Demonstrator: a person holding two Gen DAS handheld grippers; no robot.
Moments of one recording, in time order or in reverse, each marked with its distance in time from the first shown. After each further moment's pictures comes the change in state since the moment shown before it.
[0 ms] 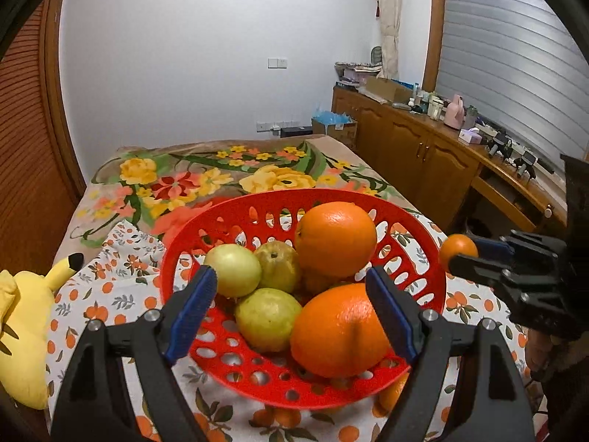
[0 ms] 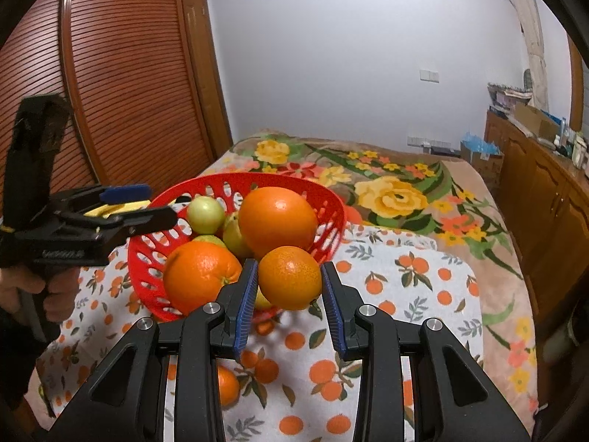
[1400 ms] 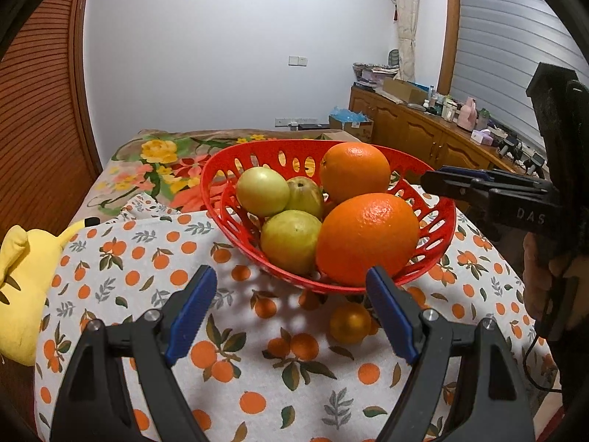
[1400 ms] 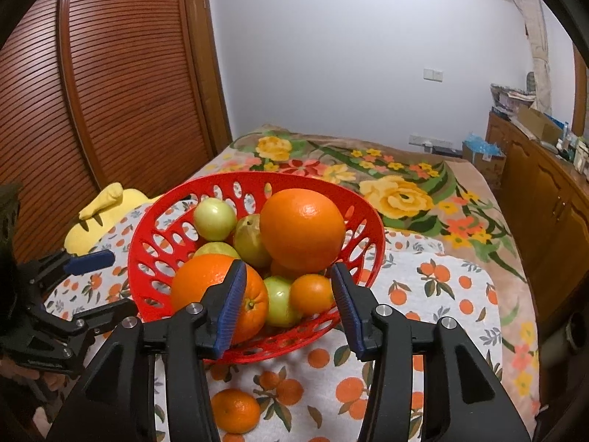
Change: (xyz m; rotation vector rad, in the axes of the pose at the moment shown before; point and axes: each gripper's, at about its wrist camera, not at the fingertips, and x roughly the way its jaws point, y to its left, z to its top) left arm -0.029 0.010 -0.080 -0.050 -0.014 0.055; right arm 0.025 0.023 0.007 -0.007 0.012 -0.017
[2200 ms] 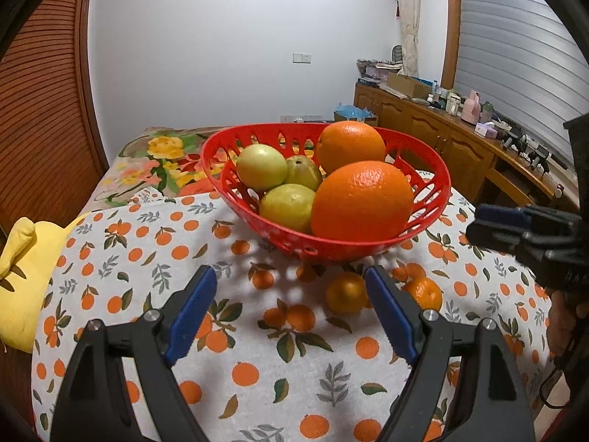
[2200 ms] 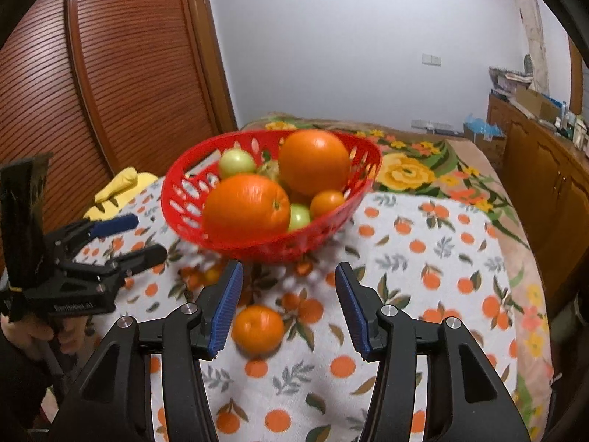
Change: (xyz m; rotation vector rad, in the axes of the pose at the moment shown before) left arm -0.006 -0.011 -0.027 0.006 0.010 0.033; right arm -0.034 0.013 -0.062 0.035 0.046 0.031
